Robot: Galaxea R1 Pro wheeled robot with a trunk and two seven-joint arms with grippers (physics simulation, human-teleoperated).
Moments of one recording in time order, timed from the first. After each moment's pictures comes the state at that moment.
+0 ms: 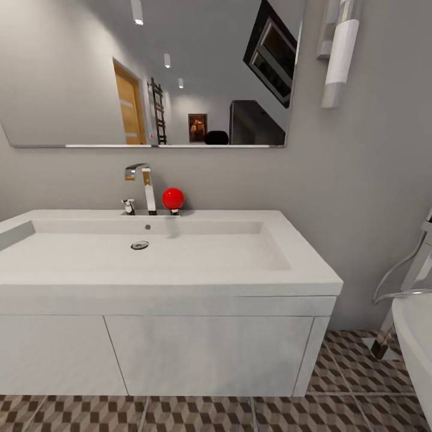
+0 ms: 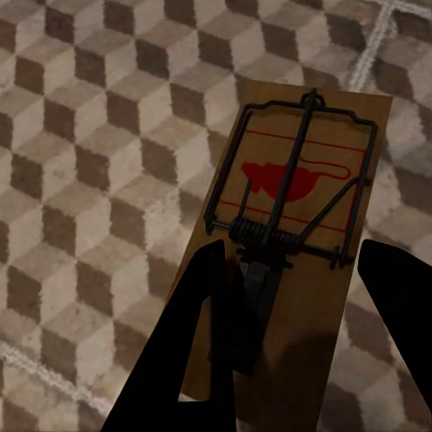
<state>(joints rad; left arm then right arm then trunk) -0.28 0.04 -0.57 0.07 0.93 -0.46 0.10 -0.34 -0.02 0.16 0.07 0.00 -0.48 -0.23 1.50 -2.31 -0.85</state>
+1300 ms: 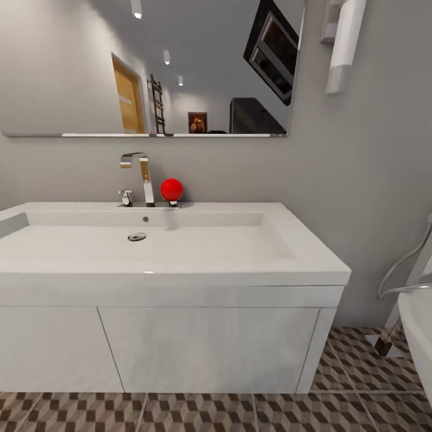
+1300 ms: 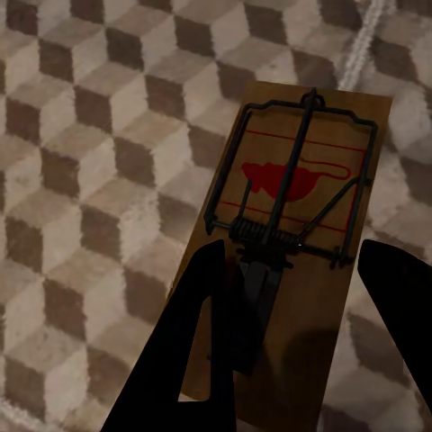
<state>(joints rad) -0.28 0.03 -0.62 0.07 0.93 -0.46 0.11 -0.34 -0.02 0.16 0.07 0.00 -0.48 -0.23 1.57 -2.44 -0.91</state>
